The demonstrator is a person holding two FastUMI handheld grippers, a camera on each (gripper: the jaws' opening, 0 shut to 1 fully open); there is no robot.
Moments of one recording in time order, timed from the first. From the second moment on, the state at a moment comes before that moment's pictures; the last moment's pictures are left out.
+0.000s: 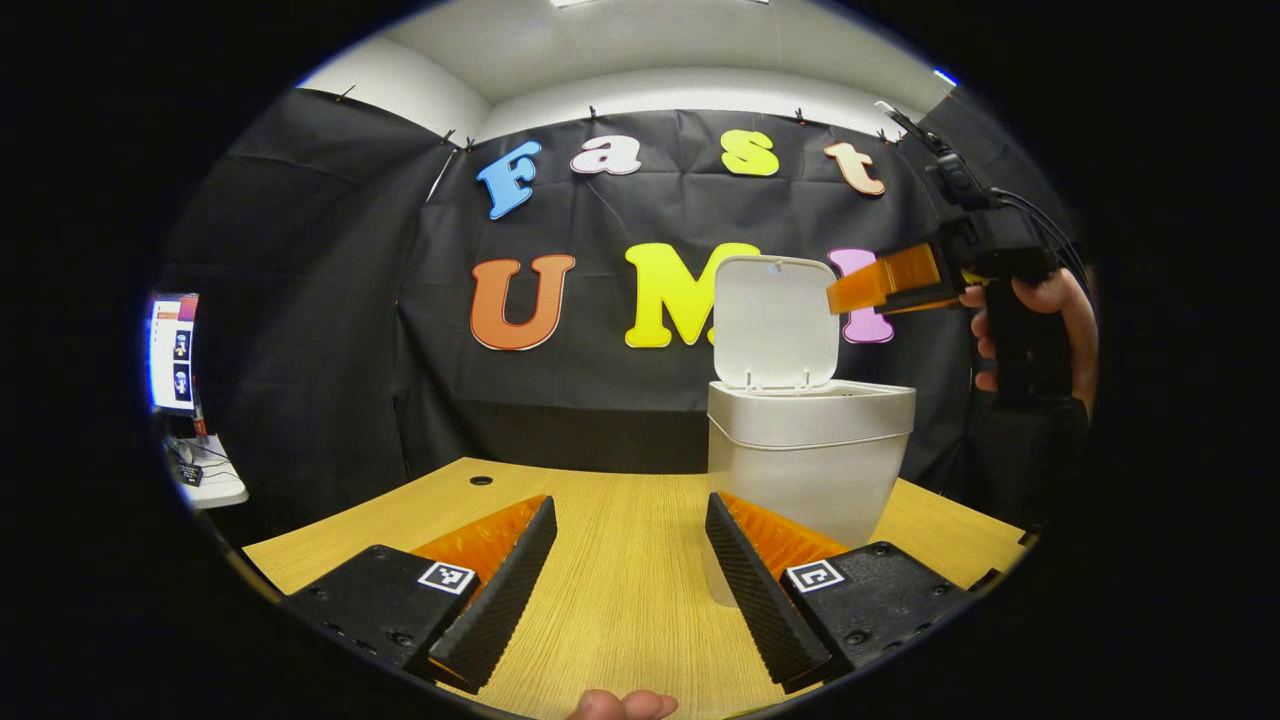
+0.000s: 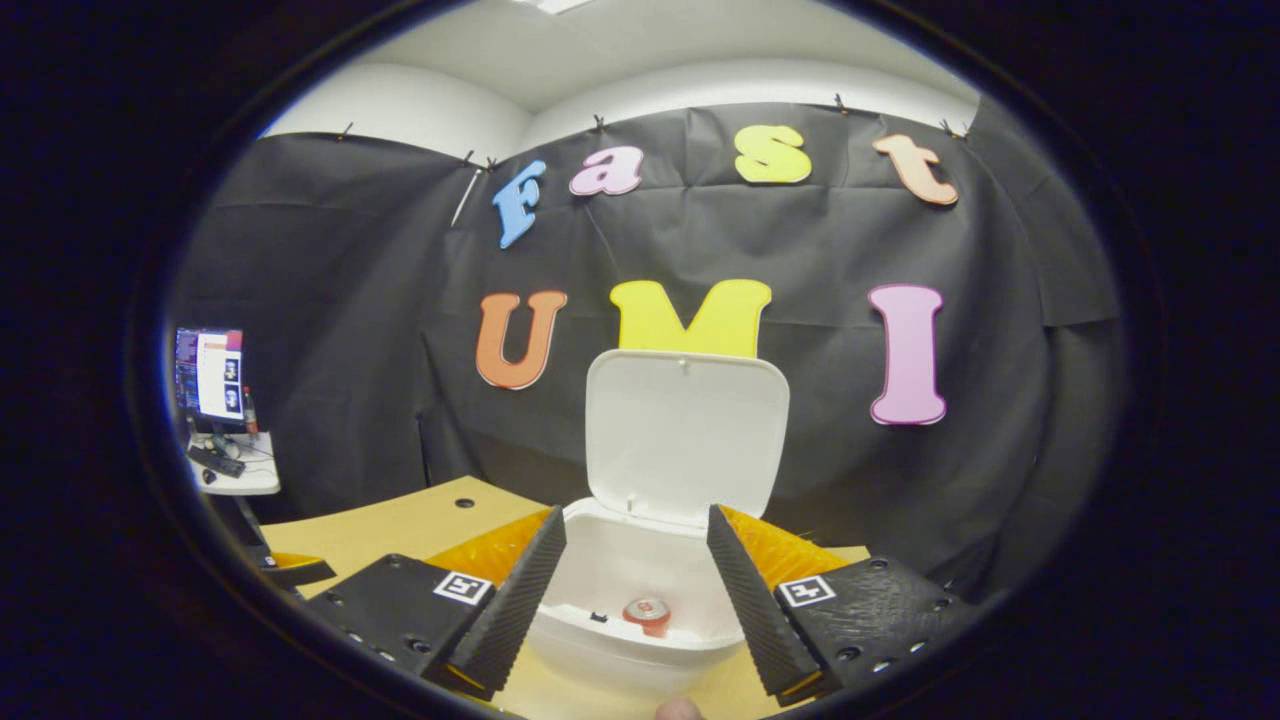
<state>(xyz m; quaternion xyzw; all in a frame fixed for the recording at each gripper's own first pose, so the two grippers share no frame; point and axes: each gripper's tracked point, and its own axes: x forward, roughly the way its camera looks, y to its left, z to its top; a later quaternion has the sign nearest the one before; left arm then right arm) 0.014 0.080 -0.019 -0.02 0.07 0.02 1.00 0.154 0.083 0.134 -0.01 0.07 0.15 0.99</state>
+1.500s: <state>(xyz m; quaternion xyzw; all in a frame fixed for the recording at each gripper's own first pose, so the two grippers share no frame) -0.002 0.107 0.002 -0.03 0.05 0.03 1.00 0.312 0.082 0.216 0.03 0.08 0.08 0.99</state>
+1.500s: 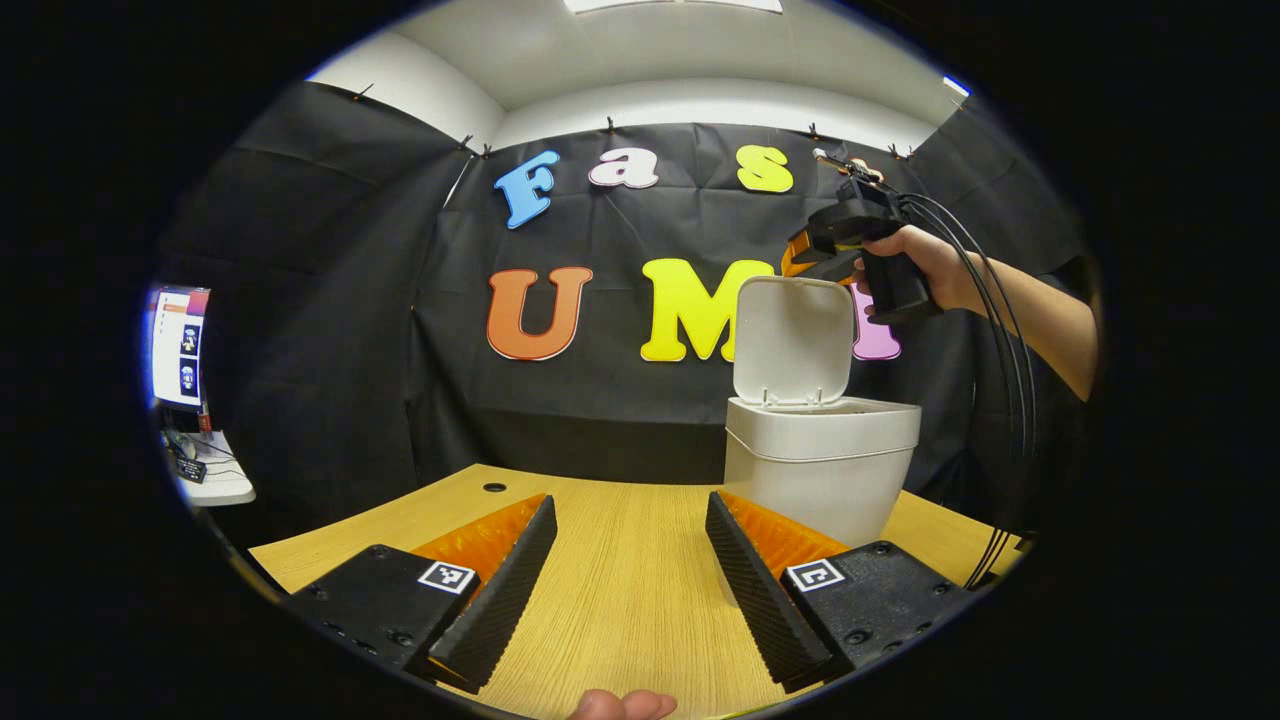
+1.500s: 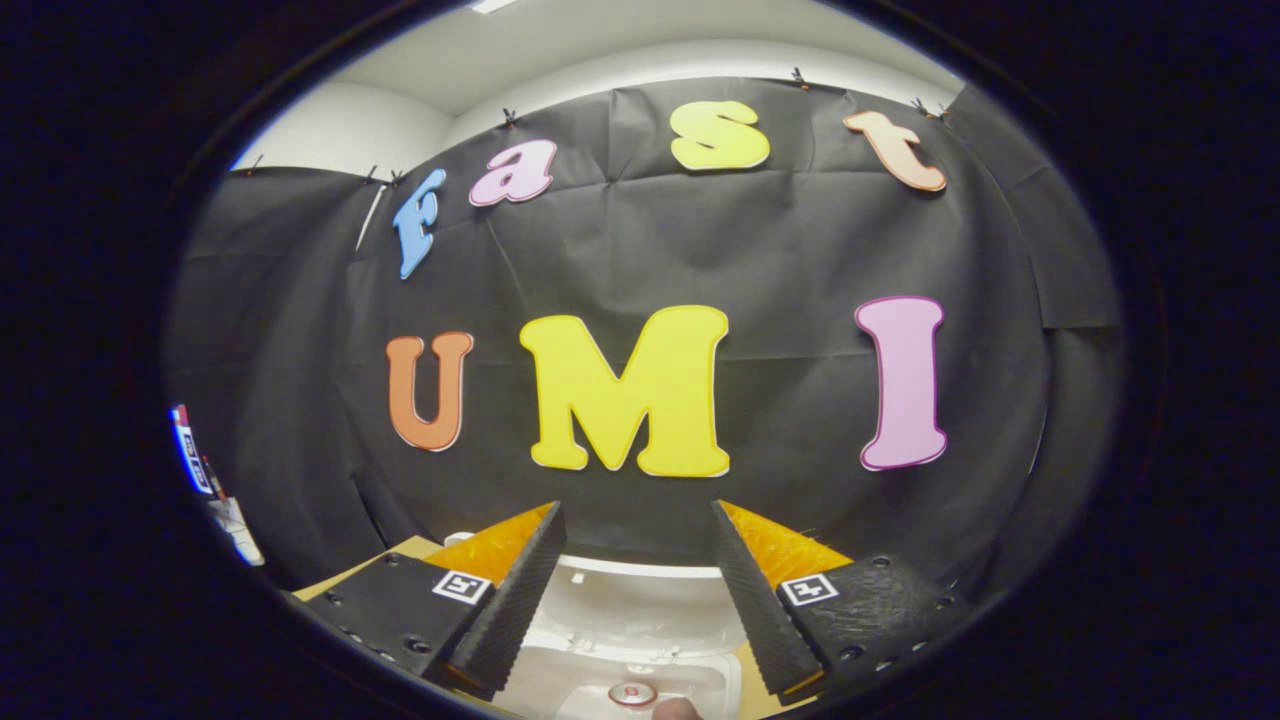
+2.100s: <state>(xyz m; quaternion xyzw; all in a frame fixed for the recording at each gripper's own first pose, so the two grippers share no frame) -0.007 0.078 0.017 -0.03 0.04 0.02 1.00 0.221 0.089 0.149 0.03 0.13 0.15 0.98</state>
